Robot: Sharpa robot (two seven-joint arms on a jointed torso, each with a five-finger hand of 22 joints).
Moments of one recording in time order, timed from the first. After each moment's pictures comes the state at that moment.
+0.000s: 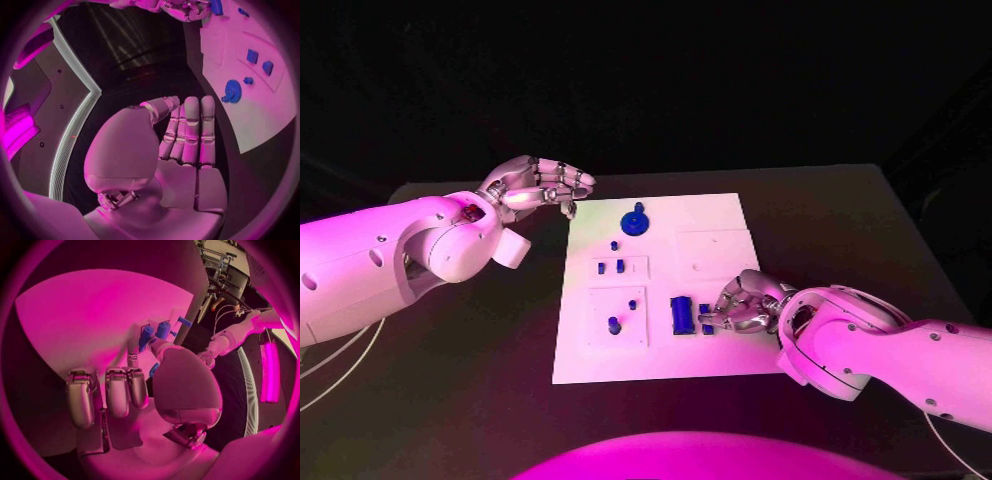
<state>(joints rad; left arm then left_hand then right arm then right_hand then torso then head) 1.20 -0.97 -0.01 1.48 -0.30 -0.08 0.28 1.40 -0.14 0.61 -0.04 0.24 0.85 0.20 0.31 0.35 0.78 0.14 0.65 0.18 1.02 0.06 1.14 0.46 0.17 0.83 0.15 1.01 0.77 1.08 -0.94 -0.15 1.86 -1.15 -0.41 -0.58 1.19 -0.18 0.38 0.27 0.06 0.99 0.05 0.60 0.37 1.47 -0.01 1.54 1.31 1.47 -0.07 1.55 1.31 0.01 1.46 0.04 1.57 1.31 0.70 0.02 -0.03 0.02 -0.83</state>
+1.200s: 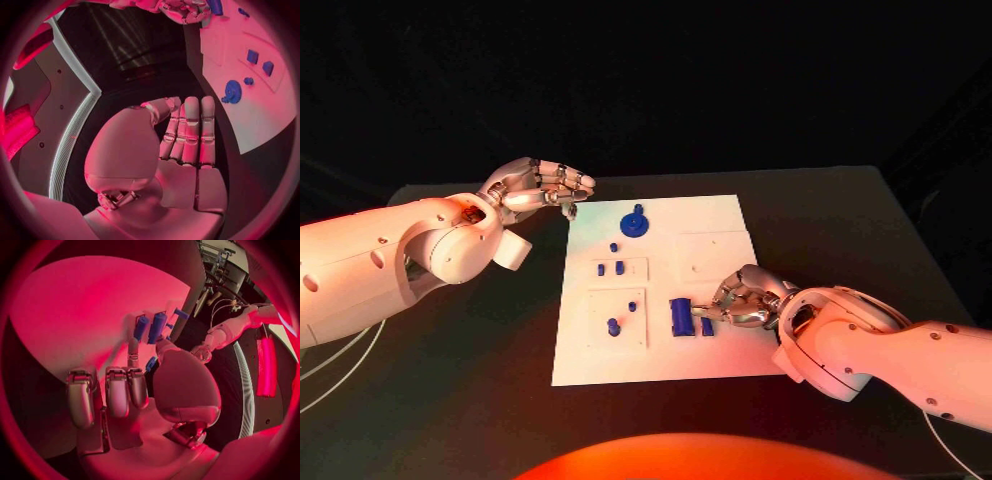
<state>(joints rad) 1.20 -0.97 -0.01 1.48 -0.30 -0.08 0.27 1.41 -0.14 0.62 -0.05 0.24 0.85 0.20 0.31 0.35 0.78 0.14 0.65 0.18 1.02 0.06 1.14 0.46 0.17 0.83 0.15 1.02 0.78 1.08 -0.94 -0.15 1.87 -1.11 -0.48 -0.50 1.11 -0.16 0.14 0.29 0.05 0.99 0.05 0.61 0.38 1.47 -0.01 1.55 1.31 1.47 -0.07 1.55 1.31 0.01 1.46 0.04 1.57 1.31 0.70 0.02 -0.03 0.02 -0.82</state>
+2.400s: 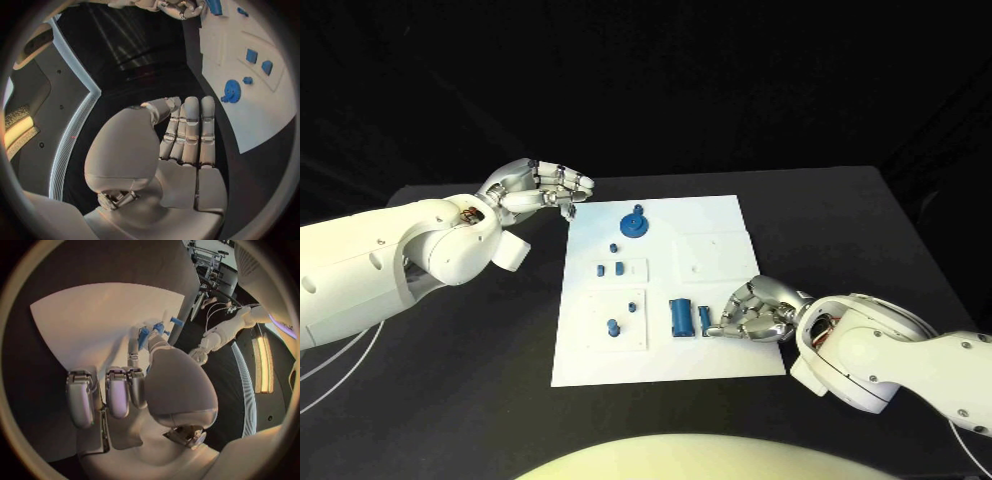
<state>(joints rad) 1.20 -0.97 -0.01 1.48 -0.30 -0.08 0.27 1.41 -0.14 0.62 -0.05 0.24 0.85 0.20 0.31 0.35 0.78 0.14 0.65 0.18 1.02 0.06 1.14 0.46 0.17 0.83 0.16 1.02 0.78 1.07 -1.02 -0.15 1.91 -1.09 -0.40 -0.46 1.27 -0.13 0.06 0.29 0.05 0.99 0.05 0.61 0.38 1.47 -0.01 1.55 1.31 1.47 -0.07 1.55 1.31 0.01 1.46 0.04 1.57 1.31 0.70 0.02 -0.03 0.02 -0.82</state>
